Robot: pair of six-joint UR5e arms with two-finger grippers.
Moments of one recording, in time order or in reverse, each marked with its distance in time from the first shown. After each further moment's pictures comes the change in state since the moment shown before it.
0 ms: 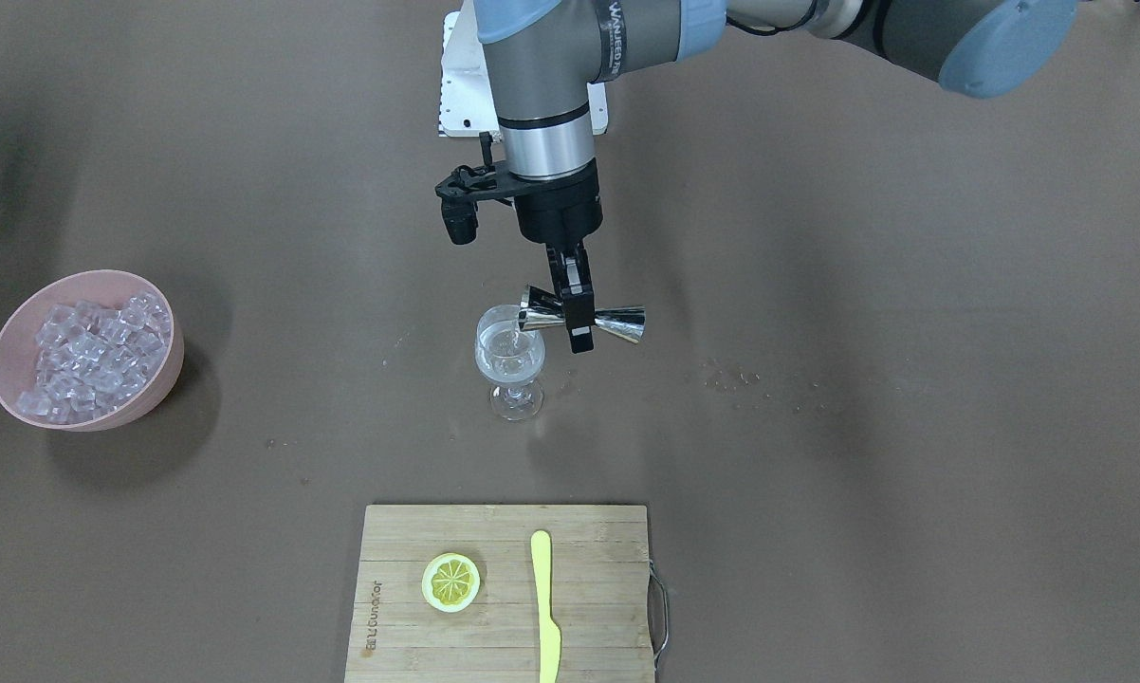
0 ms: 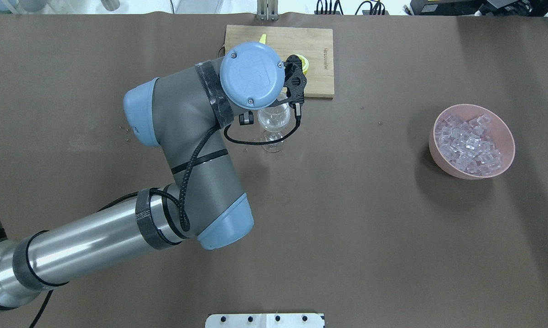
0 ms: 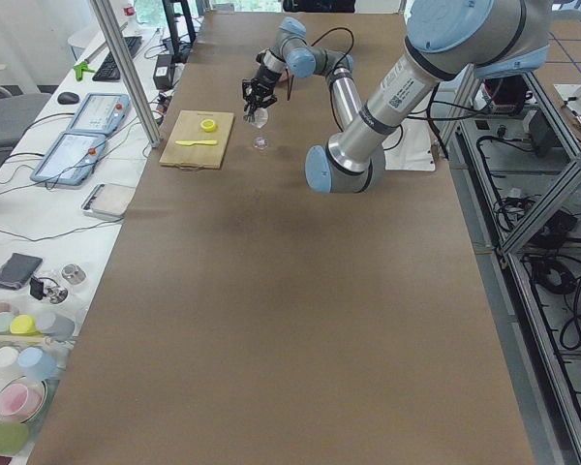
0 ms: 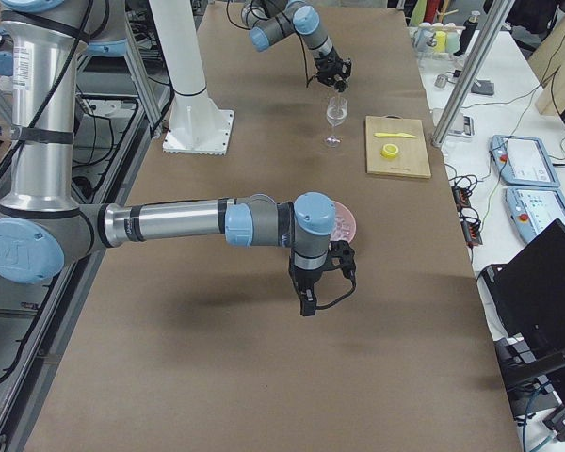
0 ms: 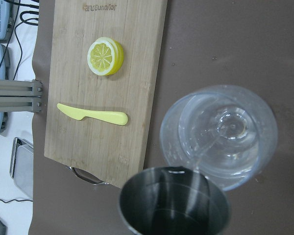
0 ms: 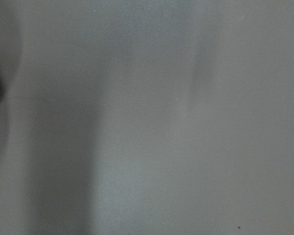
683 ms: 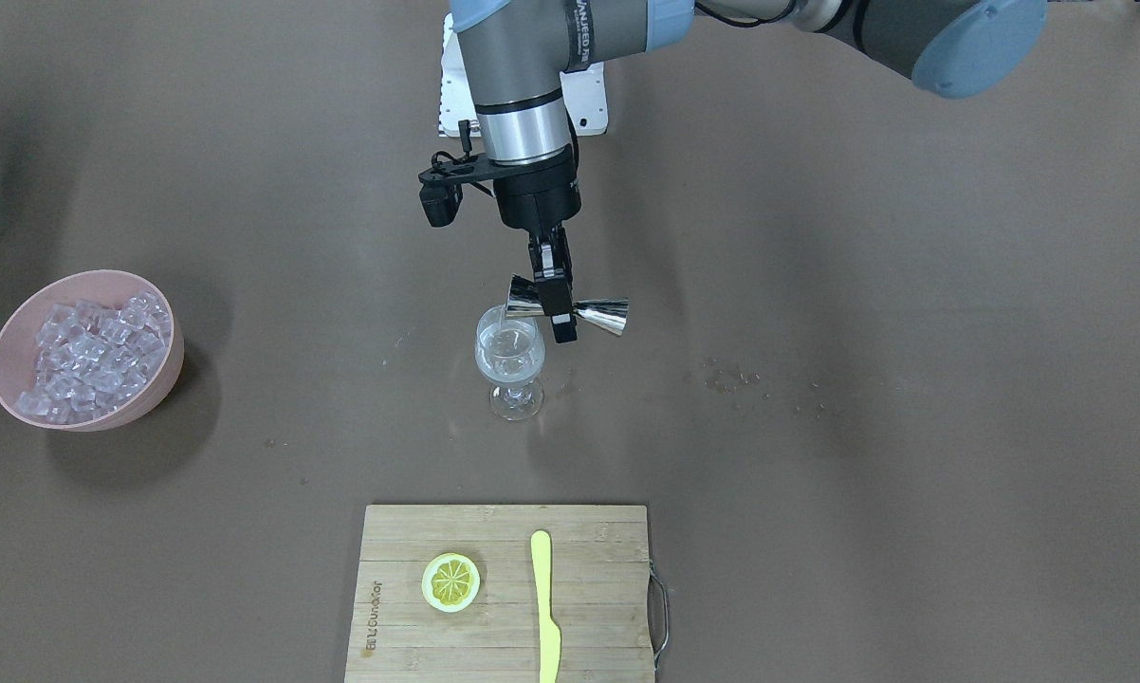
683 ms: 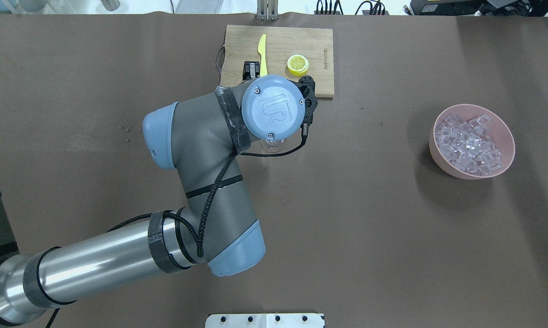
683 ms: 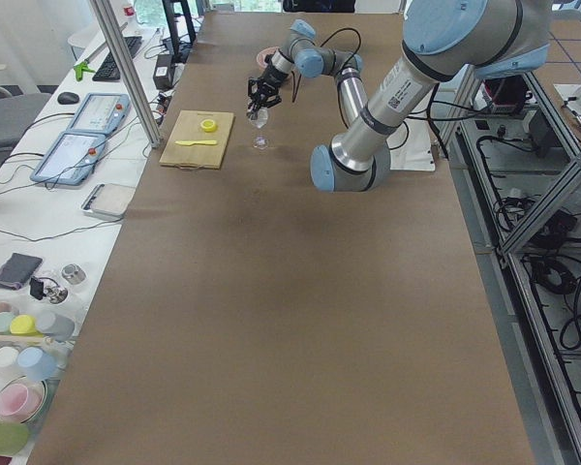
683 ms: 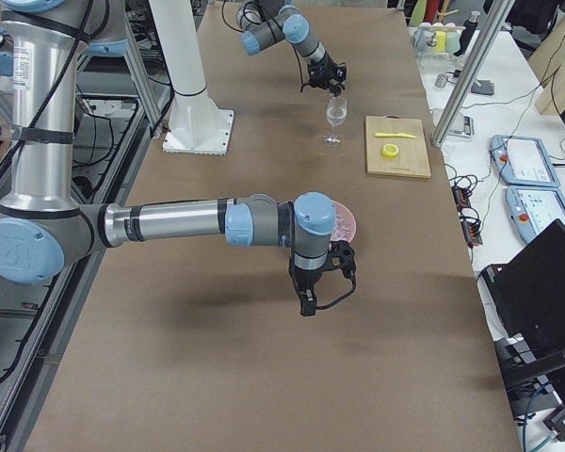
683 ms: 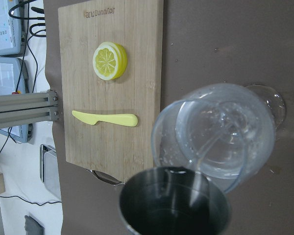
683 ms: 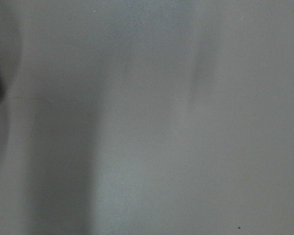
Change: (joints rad) left arm 0.054 -0.013 0.003 0.026 0.100 0.028; right arm 0.000 0.001 0.000 0.000 0.000 0.000
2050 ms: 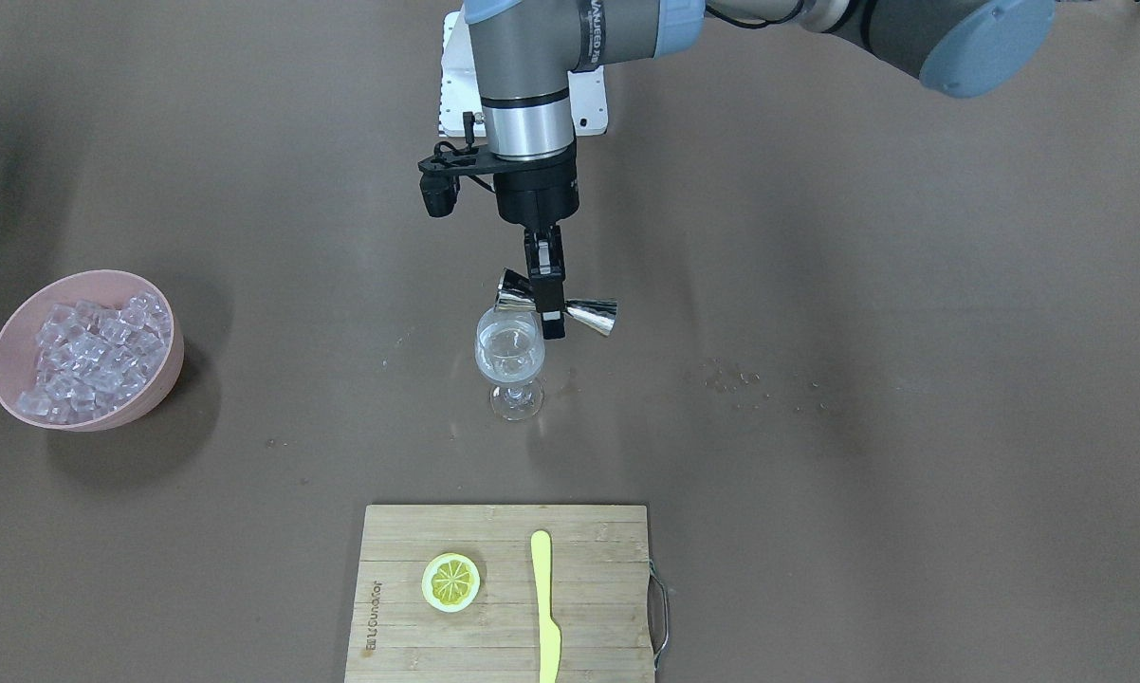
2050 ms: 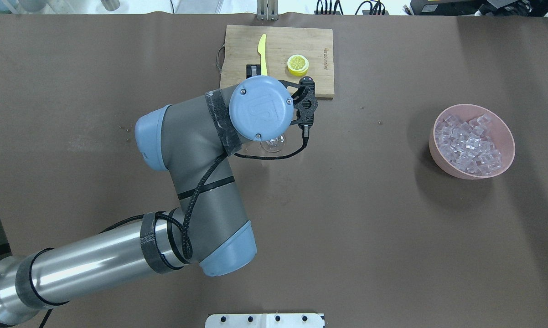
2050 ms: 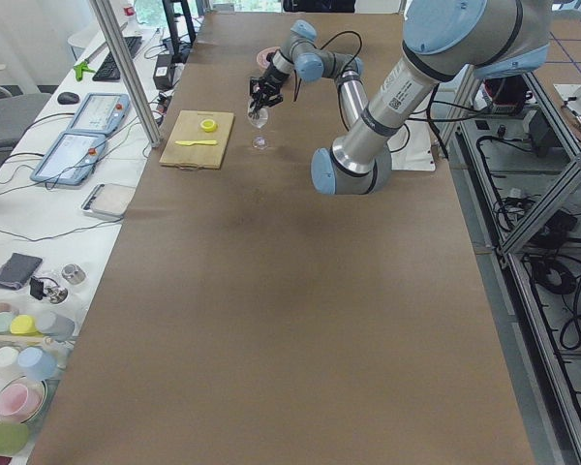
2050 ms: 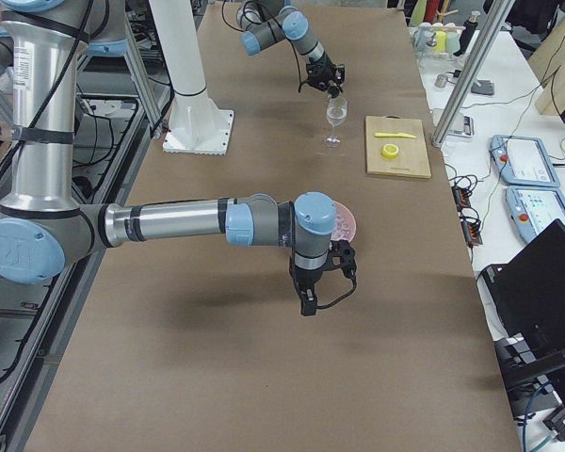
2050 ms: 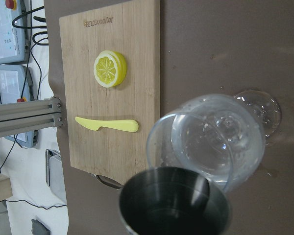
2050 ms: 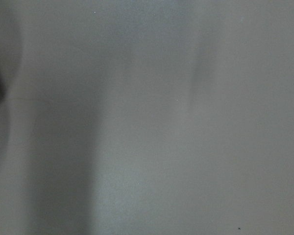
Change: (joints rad) left arm -0.012 0.041 -0.017 -0.123 -0.070 -0.008; right arm 0.000 0.002 0.000 0.000 0.000 0.000
